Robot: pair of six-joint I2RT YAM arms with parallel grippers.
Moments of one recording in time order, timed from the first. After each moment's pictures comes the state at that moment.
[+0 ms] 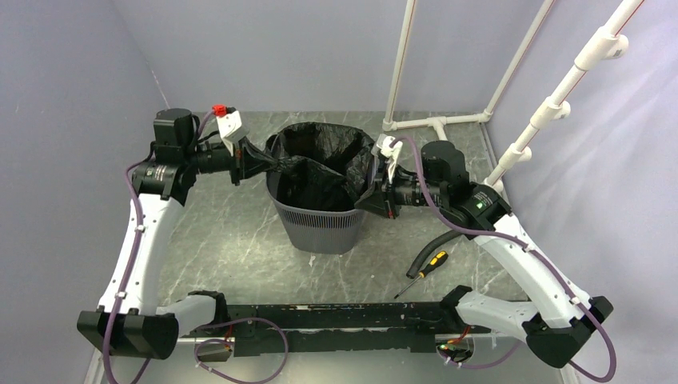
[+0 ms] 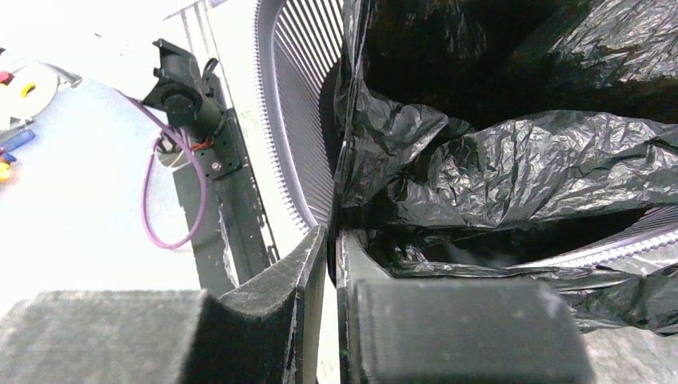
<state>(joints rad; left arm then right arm) -0.09 1.15 1.34 -0.65 1.10 0.39 0.65 1.04 1.22 -0.60 -0.60 -0.01</state>
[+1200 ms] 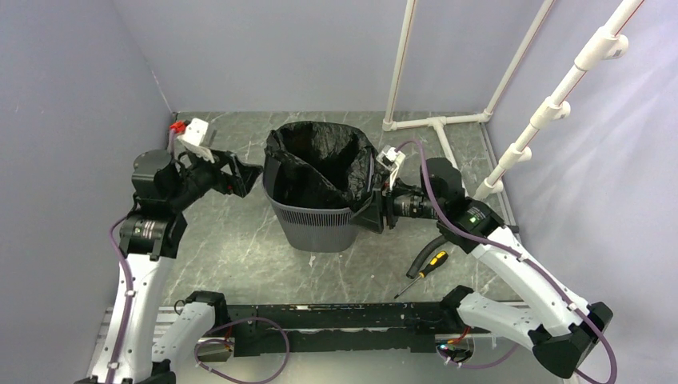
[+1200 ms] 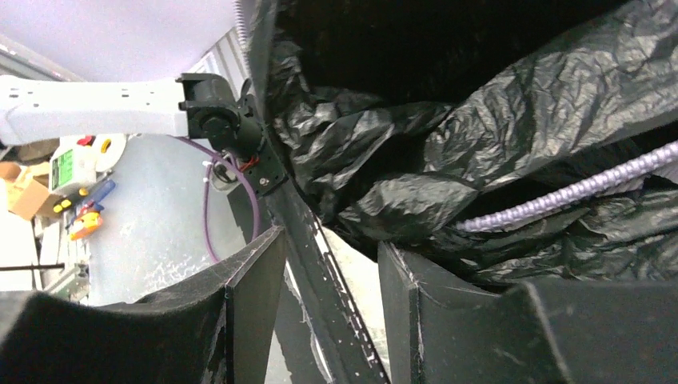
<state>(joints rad) -0.09 0.83 1.10 -0.44 0.54 -0.06 0.65 0.95 1.03 -0.45 -0.60 0.26</state>
